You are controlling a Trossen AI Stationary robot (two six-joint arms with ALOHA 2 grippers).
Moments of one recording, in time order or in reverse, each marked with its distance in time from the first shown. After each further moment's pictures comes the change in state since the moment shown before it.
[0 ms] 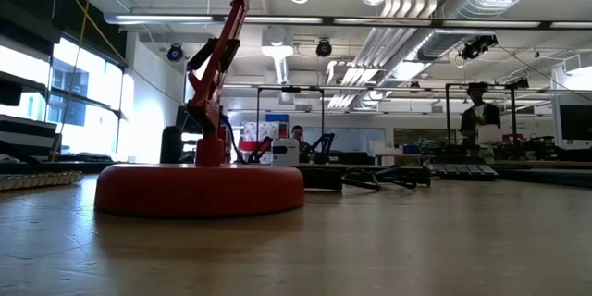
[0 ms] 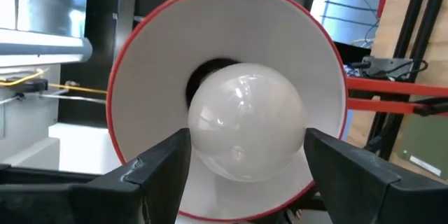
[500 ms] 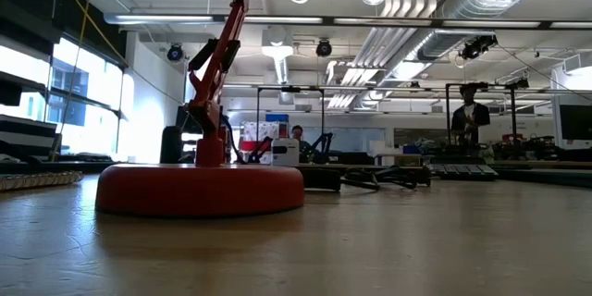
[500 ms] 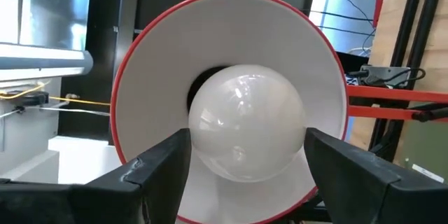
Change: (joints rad) left arm -0.029 0.016 0.000 0.008 -0.005 -0.021; right arm 0.000 0.000 0.000 0.003 0.049 0.014
